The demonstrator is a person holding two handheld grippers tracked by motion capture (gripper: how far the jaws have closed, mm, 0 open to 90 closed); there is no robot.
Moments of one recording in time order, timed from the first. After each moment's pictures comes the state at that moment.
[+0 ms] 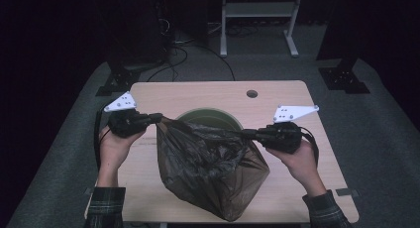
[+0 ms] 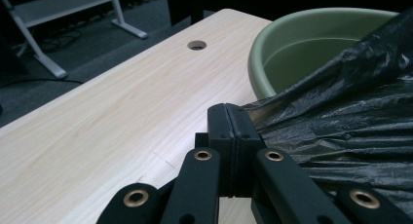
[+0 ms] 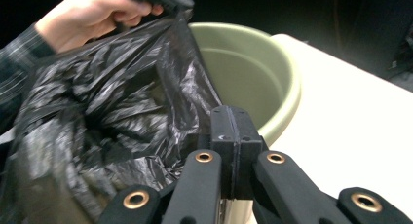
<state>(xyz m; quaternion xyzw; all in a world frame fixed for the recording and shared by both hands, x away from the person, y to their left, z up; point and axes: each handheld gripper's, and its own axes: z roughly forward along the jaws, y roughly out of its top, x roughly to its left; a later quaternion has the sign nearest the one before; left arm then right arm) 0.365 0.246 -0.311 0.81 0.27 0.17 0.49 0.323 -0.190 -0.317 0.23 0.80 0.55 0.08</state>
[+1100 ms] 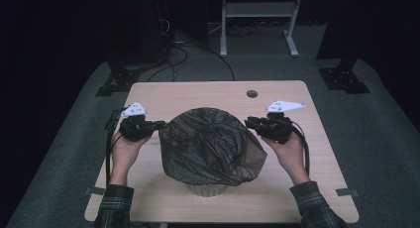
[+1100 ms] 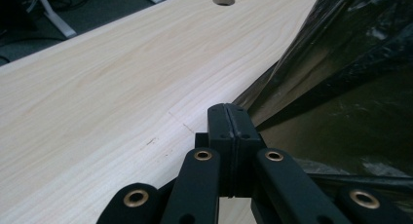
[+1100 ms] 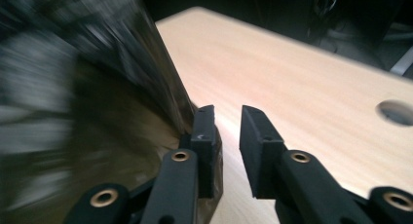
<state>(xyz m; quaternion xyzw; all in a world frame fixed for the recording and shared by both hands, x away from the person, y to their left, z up) 0.390 0.246 -0.368 0.82 0.32 0.16 0.45 0.373 -0.194 -0.361 0.35 0.78 0.50 0.15</state>
